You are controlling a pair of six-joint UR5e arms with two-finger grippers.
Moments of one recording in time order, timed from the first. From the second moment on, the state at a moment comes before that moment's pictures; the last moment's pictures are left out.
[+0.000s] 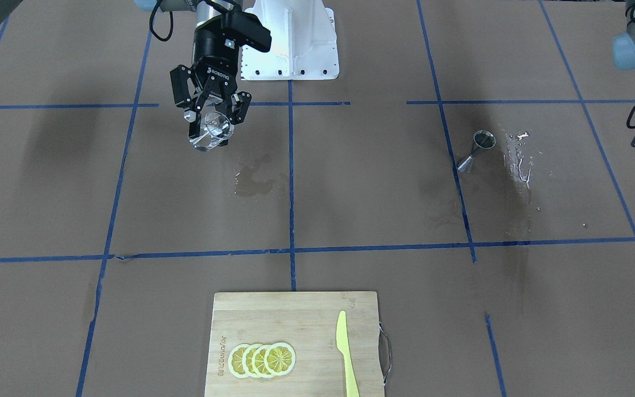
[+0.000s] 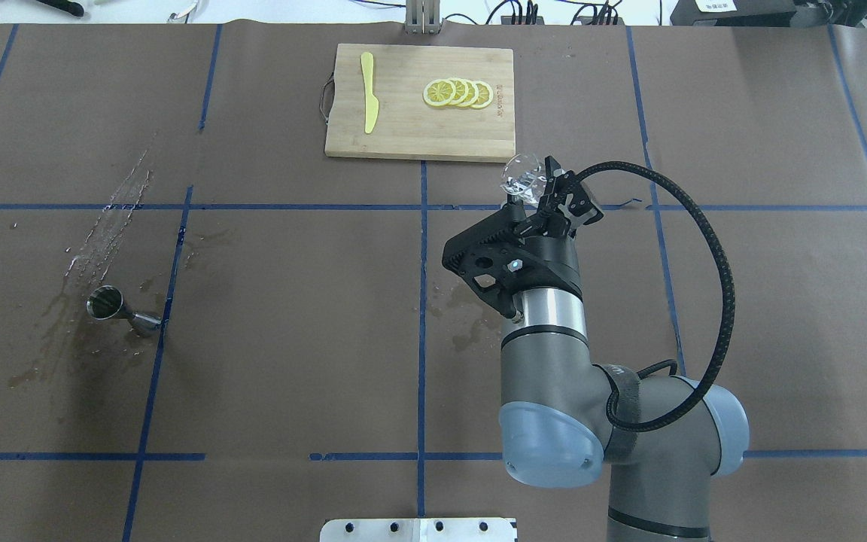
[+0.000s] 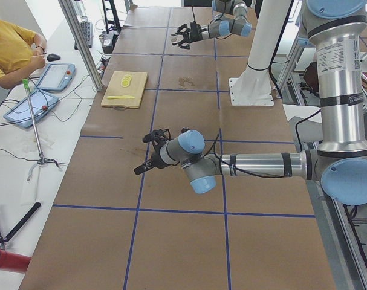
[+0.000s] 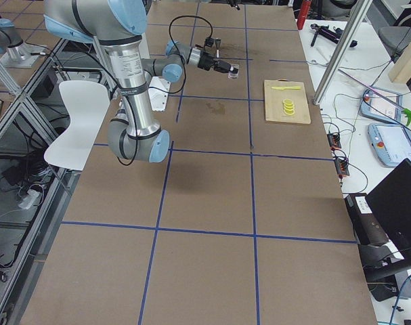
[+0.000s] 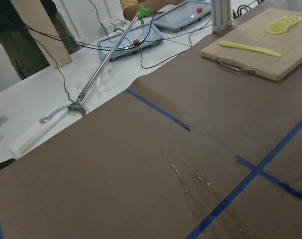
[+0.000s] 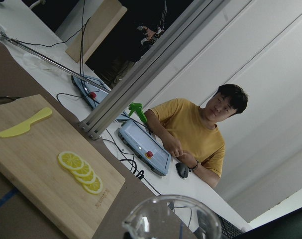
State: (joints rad) left arm -1.29 -1.41 -1.64 -2.66 -1.96 0.04; right arm 0.22 -1.10 2.00 -1.56 0.44 0.61
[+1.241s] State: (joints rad) left arm -1.52 -1.43 -1.60 -1.90 -2.23 0.10; right arm 0.22 -1.10 2.00 -1.56 0.44 0.61
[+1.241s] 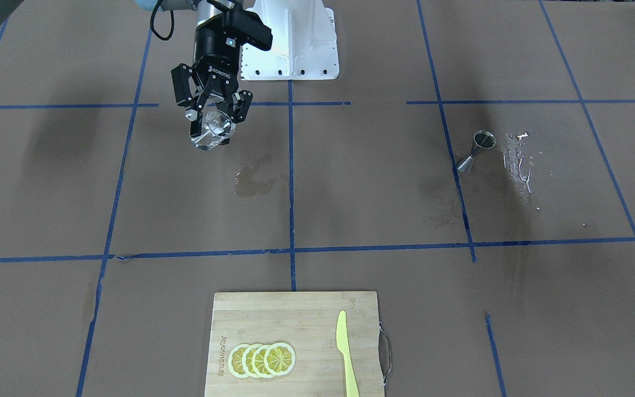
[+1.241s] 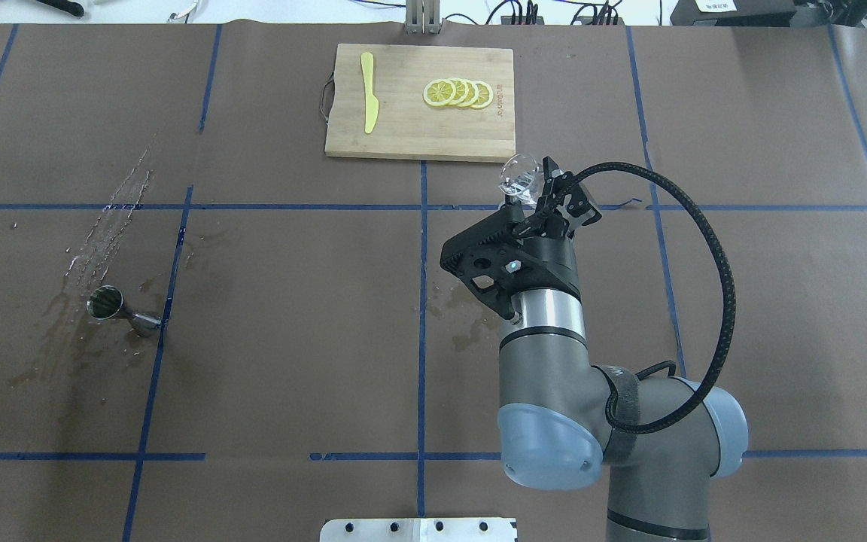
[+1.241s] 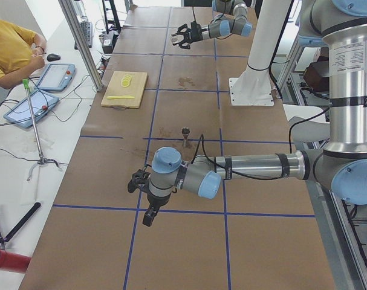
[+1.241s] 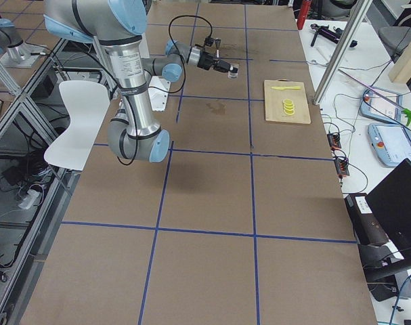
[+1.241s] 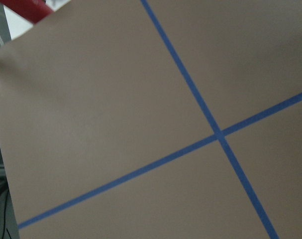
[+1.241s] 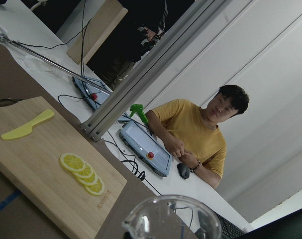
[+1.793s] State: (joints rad) left arm -1.55 -1.36 -1.67 -1.85 -2.37 0.10; right arm 0.22 -1.10 2.00 -1.56 0.45 0.61
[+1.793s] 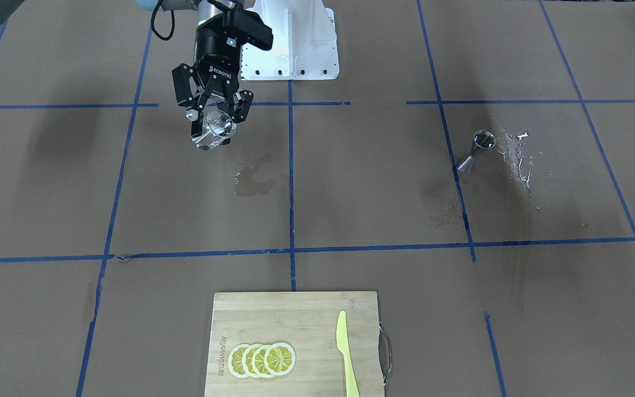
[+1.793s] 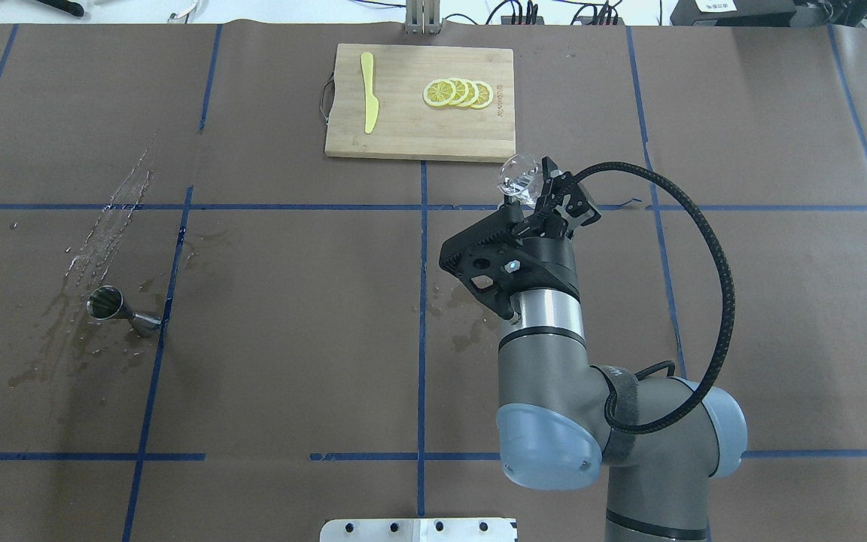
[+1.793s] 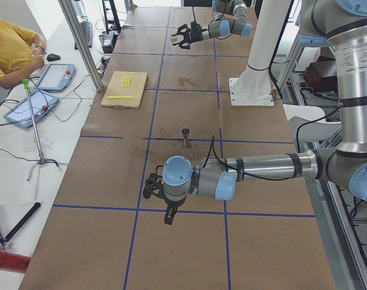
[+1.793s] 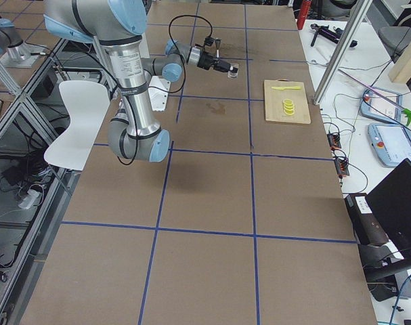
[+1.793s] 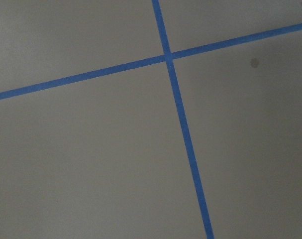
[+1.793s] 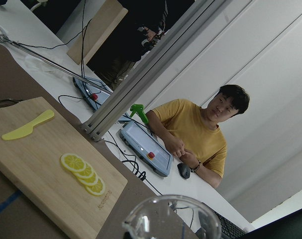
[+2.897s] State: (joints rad) left arm -1.54 -1.36 -1.67 -1.85 -2.27 0.10; right arm 0.23 -1.31 2.00 -1.16 0.45 0.61
